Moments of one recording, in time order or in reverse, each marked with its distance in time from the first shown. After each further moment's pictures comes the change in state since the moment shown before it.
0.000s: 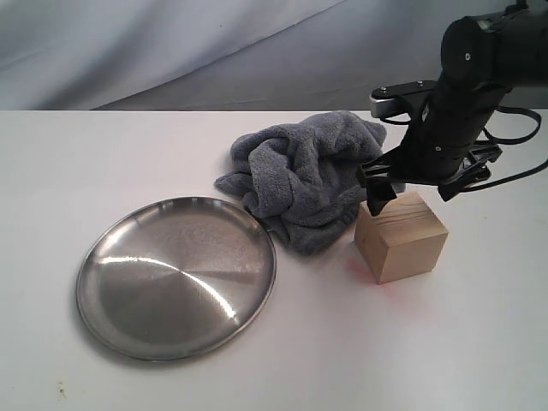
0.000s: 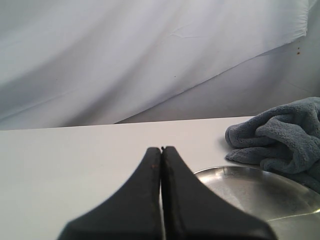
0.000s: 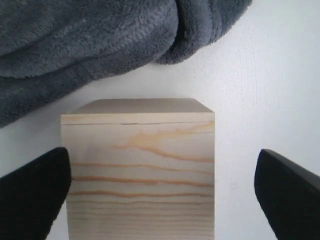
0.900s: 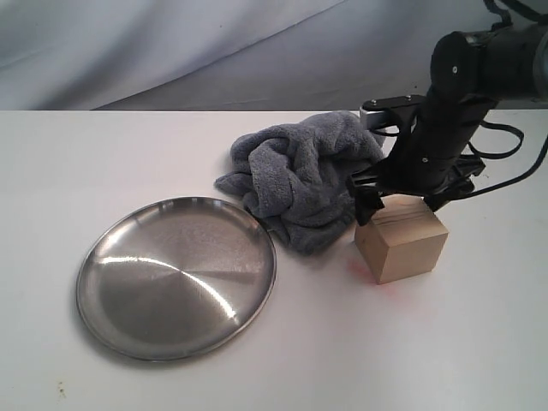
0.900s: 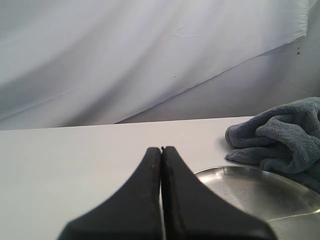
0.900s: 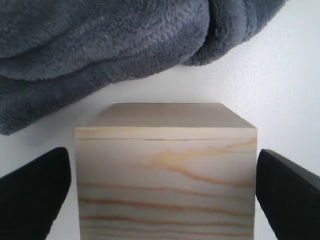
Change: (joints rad) left arm 0.000 0.000 0.000 0.000 0.000 0.000; right arm 0.000 0.057 0.000 0.067 -0.029 -0.036
